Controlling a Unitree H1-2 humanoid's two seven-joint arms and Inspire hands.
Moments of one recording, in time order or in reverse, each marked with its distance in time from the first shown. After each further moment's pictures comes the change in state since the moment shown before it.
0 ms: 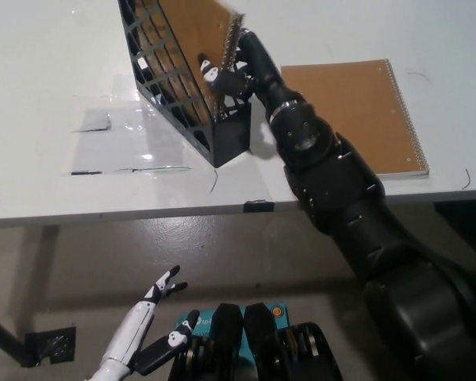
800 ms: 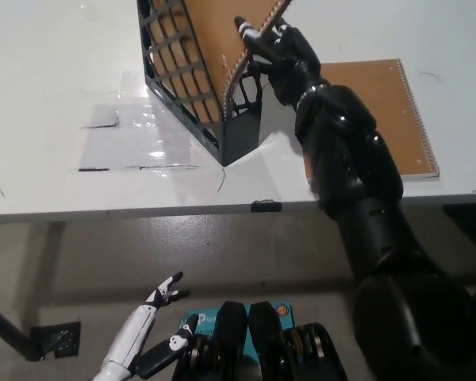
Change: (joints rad) left_arm 0.001 0.000 0.000 0.013 0.000 -0.001 -0.009; right_arm 0.010 0.046 -0.429 -0.214 0.331 0.360 0.102
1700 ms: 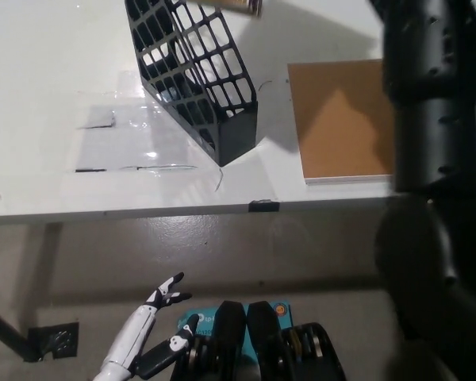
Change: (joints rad) left_arm 0.000 0.000 0.000 0.001 0.000 -0.013 0.000; right_arm -0.232 -0.119 -0.101 -0.298 0.239 0.252 -0.003
